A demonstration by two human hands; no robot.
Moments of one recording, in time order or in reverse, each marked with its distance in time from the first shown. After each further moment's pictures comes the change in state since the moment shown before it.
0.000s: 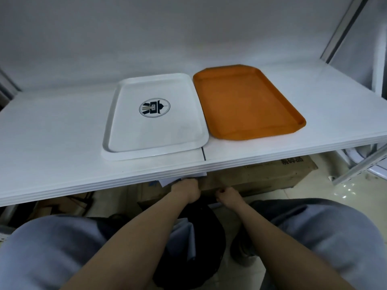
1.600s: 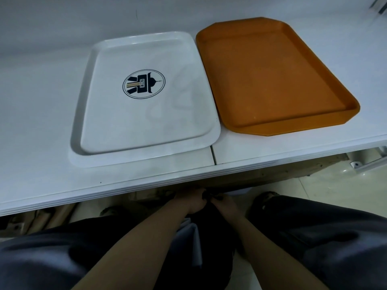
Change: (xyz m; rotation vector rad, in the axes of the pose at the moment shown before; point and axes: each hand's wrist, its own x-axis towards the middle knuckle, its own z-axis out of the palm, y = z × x) left_hand 0.075 -0.038 0.060 -0.124 -0.251 0.124; right_hand 0.049 0.014 0.056 0.275 -0.093 -0.008
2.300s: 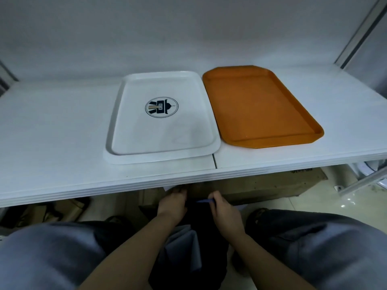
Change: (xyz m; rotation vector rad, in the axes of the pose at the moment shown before) left_hand -0.080 -0.016 -0.007 0.154 0.437 -0.104; right_hand -0.076 -0.025 0.001 -0.596 0.335 -0.528
